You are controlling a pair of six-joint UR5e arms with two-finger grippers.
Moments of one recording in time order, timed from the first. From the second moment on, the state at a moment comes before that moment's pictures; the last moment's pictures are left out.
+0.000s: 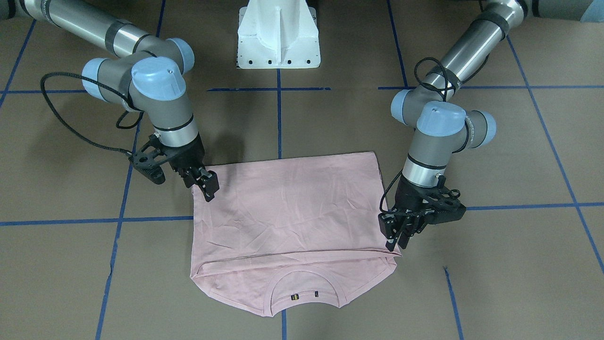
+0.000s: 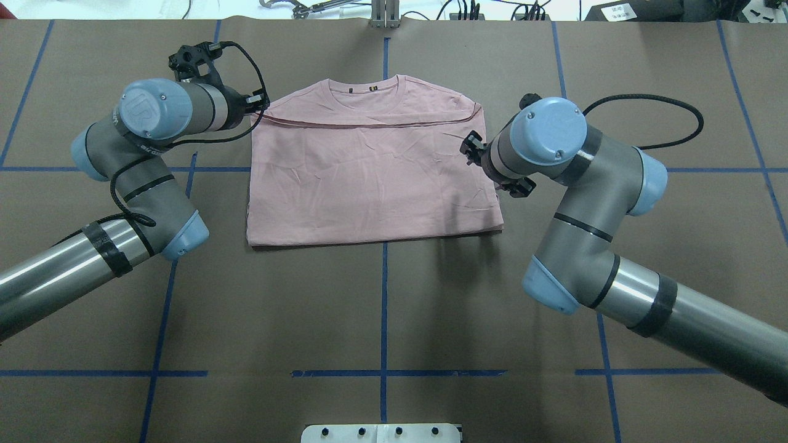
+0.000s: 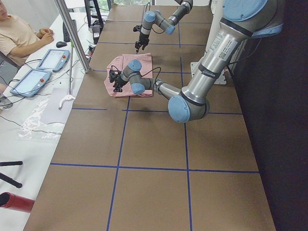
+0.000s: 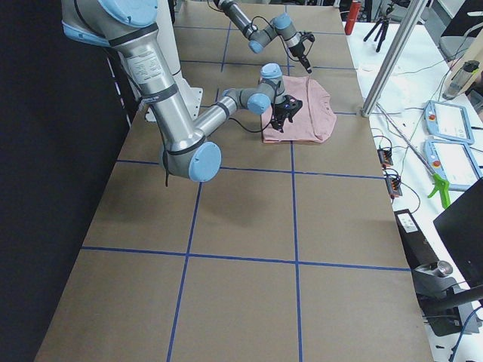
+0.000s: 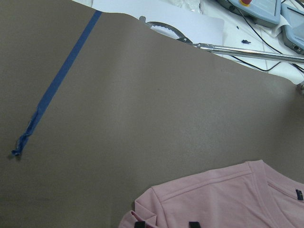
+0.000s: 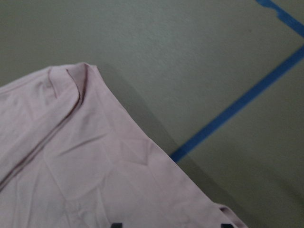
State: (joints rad) left arm -0.77 -2.16 -1.26 -2.39 -1.60 -1.38; right arm 0.63 -1.07 1.66 -1.34 1.73 1.86
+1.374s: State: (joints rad) left arm -0.77 -2.17 -1.26 -2.39 -1.60 -1.38; right arm 0.55 -1.13 1.67 -1.39 1.69 1.91
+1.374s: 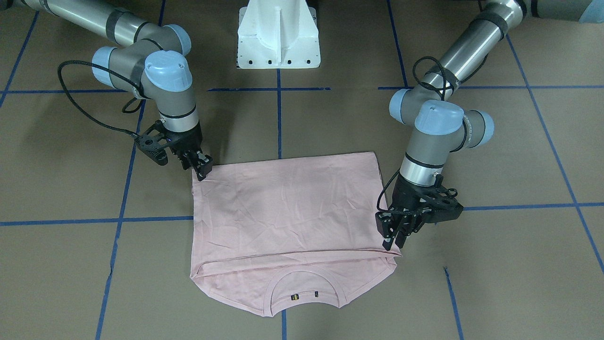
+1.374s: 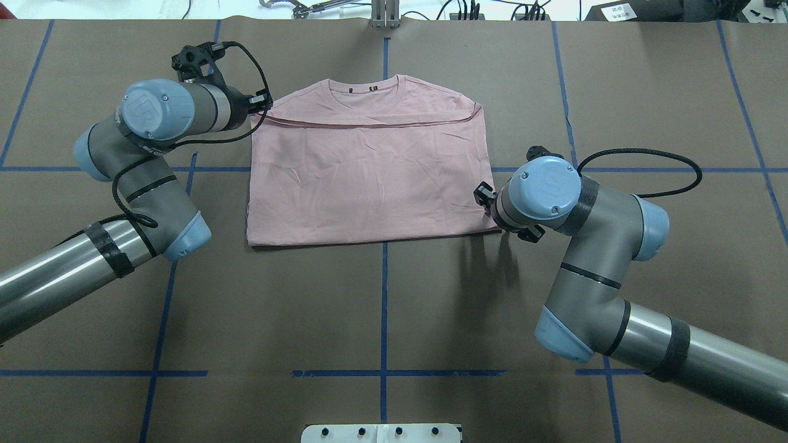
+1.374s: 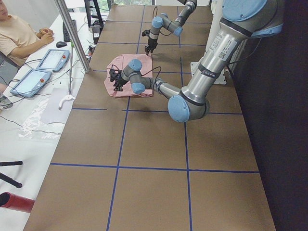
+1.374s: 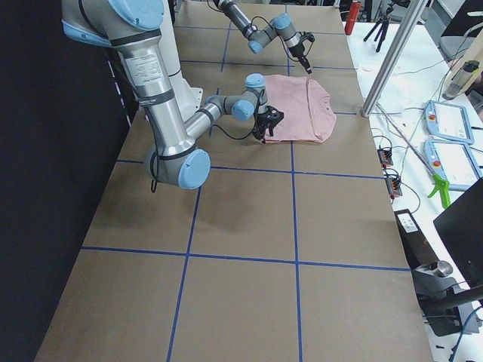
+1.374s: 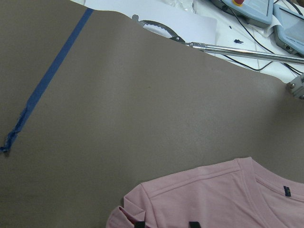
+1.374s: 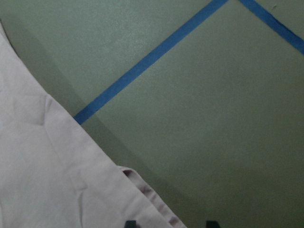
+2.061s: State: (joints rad) left arm -0.77 -2.17 -1.28 -2.39 -1.60 -1.38; right arm 0.53 -1.15 1.77 -1.42 1.69 1.97
